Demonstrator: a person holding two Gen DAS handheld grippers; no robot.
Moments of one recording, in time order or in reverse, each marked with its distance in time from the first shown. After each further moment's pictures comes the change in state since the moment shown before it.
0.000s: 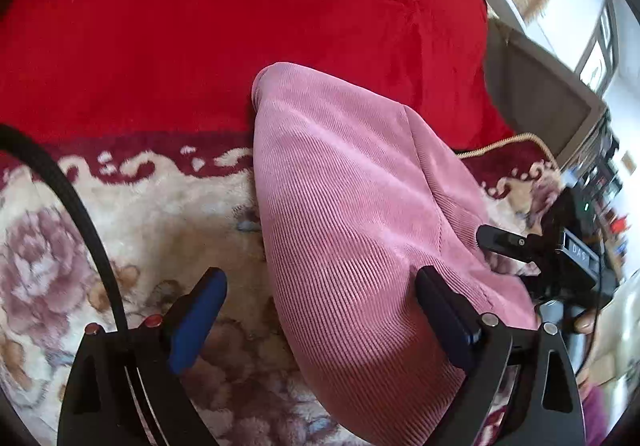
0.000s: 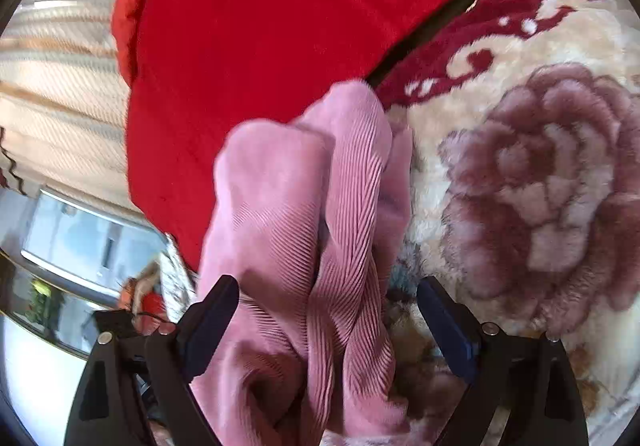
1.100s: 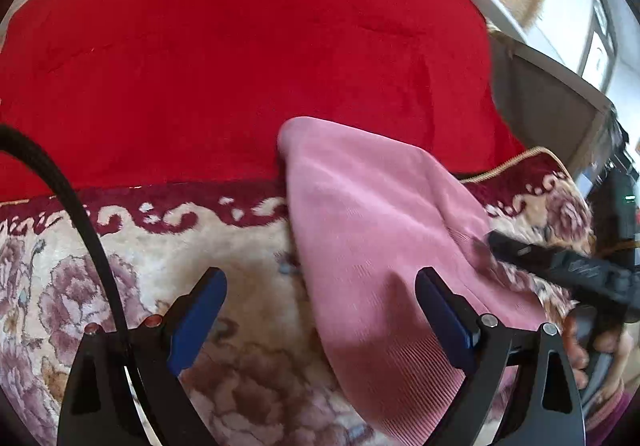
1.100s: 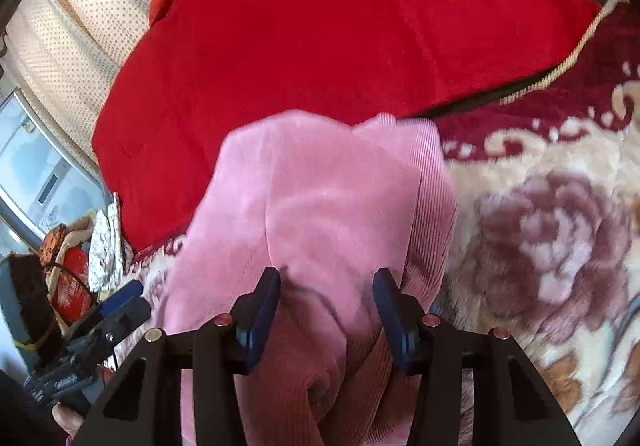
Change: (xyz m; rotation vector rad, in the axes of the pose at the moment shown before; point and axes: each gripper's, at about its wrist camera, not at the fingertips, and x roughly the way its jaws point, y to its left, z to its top) left arm -0.027 0.022 0.021 0.029 -0.101 0.091; right arm -0.003 0.085 -0.014 -0.300 -0.147 -0.250
